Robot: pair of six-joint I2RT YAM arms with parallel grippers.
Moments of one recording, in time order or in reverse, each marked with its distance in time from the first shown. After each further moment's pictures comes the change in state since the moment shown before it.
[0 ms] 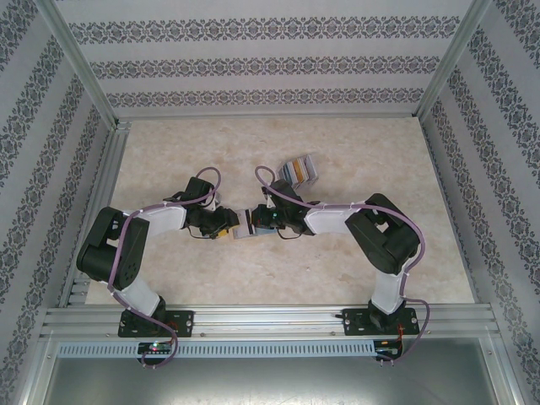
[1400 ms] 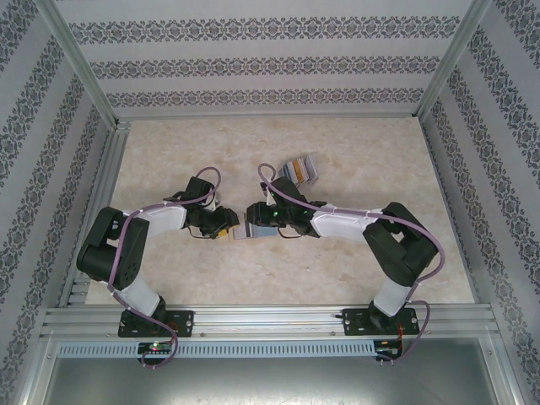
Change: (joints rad) left arm 0.000 0.000 0.004 -0.006 -0.009 -0.007; right arm 0.018 -0.143 -0.022 -0.043 0.010 -0.020
